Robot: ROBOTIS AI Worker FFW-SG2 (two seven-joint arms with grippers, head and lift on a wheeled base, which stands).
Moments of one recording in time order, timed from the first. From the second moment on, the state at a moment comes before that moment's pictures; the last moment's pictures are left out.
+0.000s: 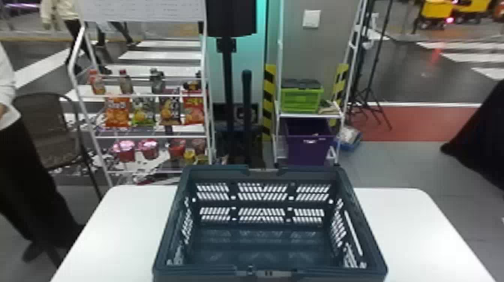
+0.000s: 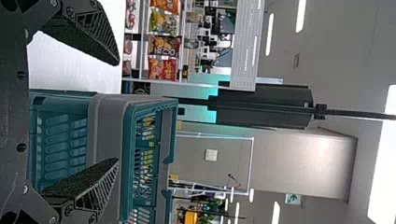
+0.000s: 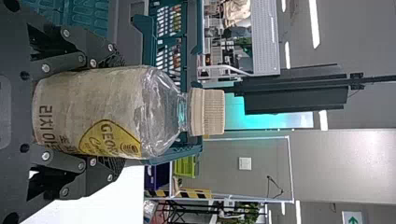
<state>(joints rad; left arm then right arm) 0.83 0.36 -0.20 -2.00 0.17 -0.49 0.24 0.80 -0.17 0.13 -2.08 -0.06 -0.23 -0.05</state>
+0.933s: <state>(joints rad) 0.83 0.36 -0.20 -2.01 0.17 -0.49 0.24 0.80 -0.17 0.13 -2.11 -0.06 -0.21 -0.05</state>
